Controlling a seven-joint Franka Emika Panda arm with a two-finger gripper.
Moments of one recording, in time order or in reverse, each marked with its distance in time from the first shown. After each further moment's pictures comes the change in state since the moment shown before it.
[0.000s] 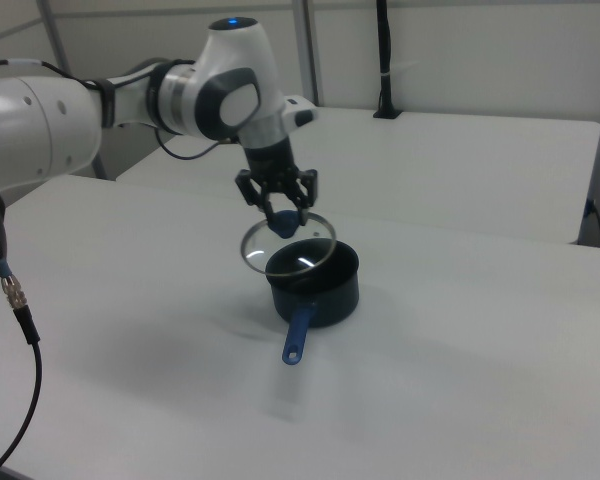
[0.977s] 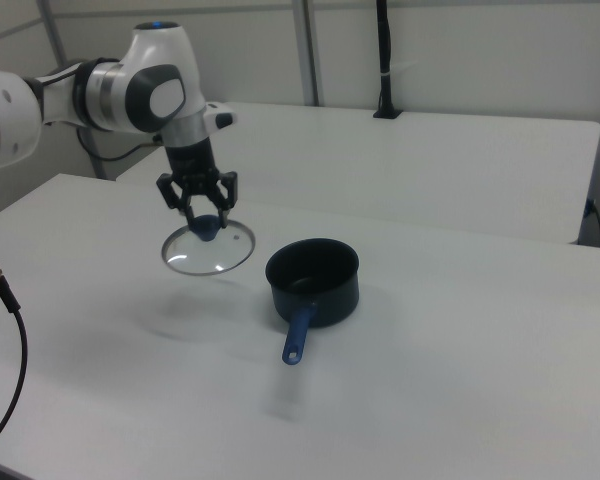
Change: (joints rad) arm 0.203 -0.078 0.001 -0.104 0.000 -0.082 0.055
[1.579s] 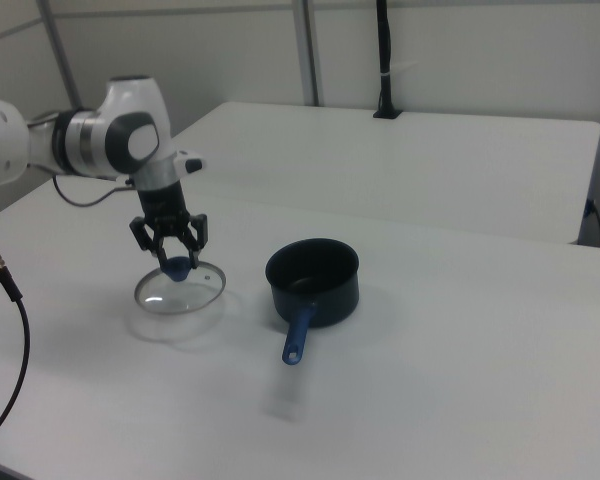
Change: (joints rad) arm 0.119 0.021 0.001 -0.167 -0.041 0.095 0.105
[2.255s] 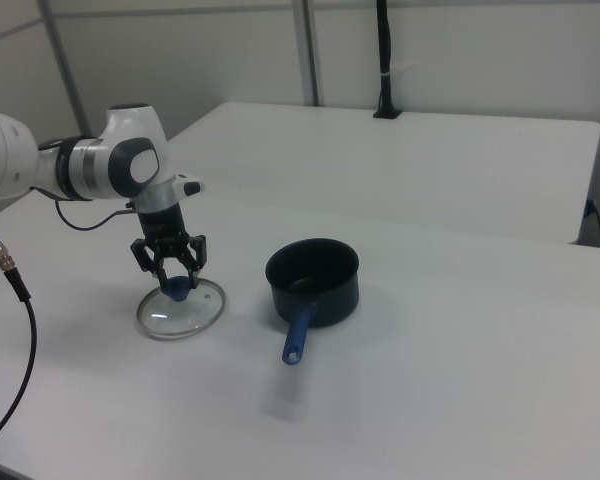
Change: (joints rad) arm 0.018 0.049 0.005 -0.036 -0.021 0.053 0.031
